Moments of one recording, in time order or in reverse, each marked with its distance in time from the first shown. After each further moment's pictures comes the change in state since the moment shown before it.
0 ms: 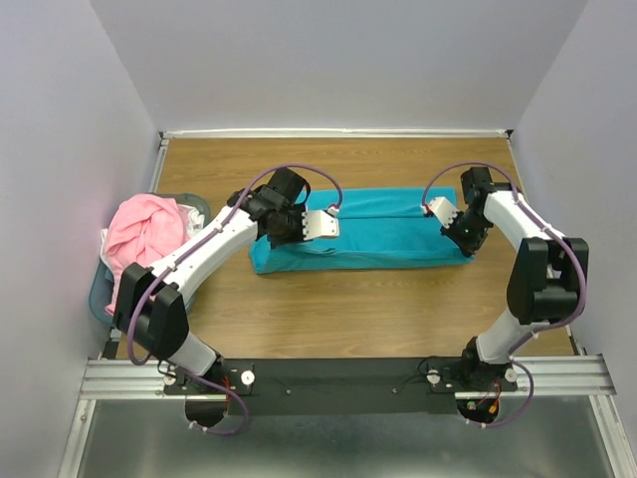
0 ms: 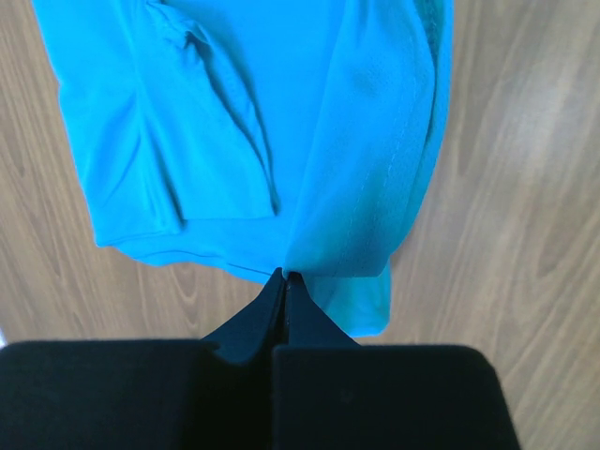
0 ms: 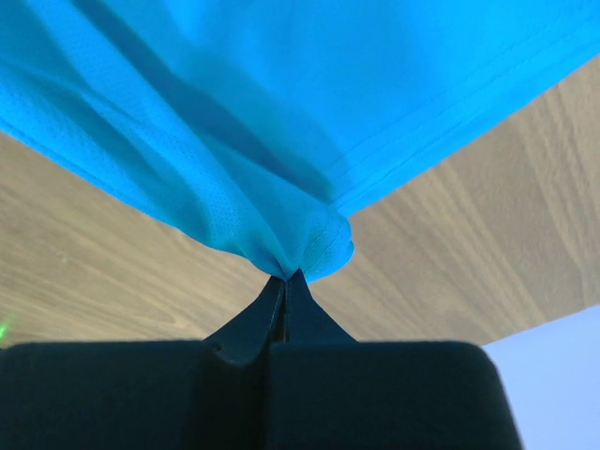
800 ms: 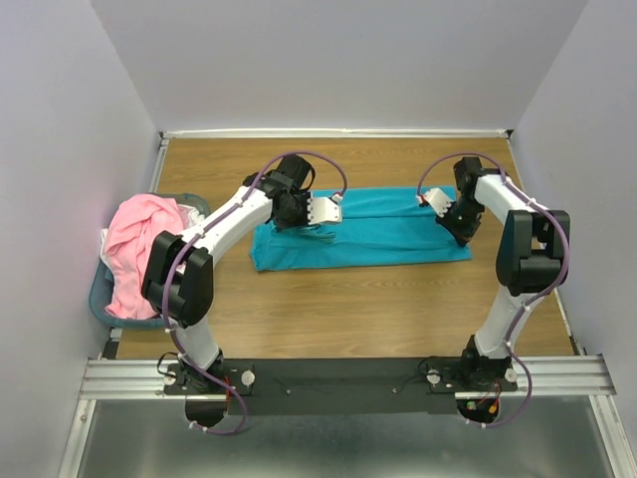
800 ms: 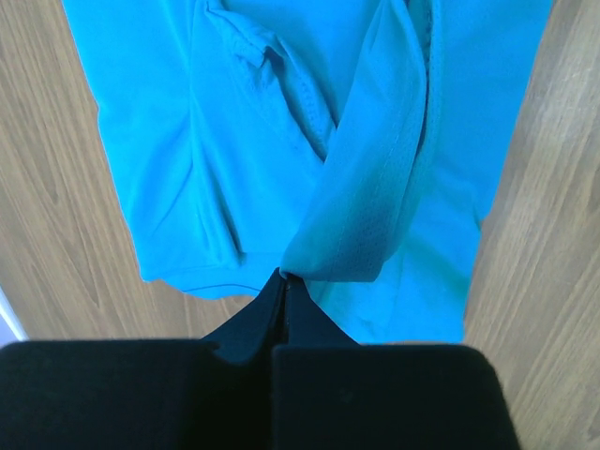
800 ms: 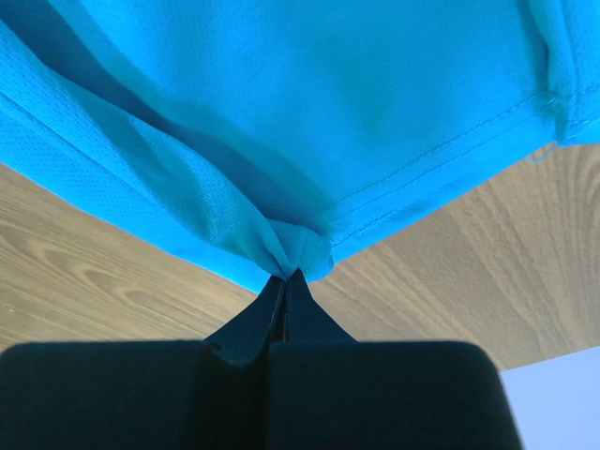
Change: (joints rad) left arm 0.072 0.243 0.151 0.061 -0.010 0.097; right arm 0.000 0.251 0.199 -0.010 0.004 -0.007
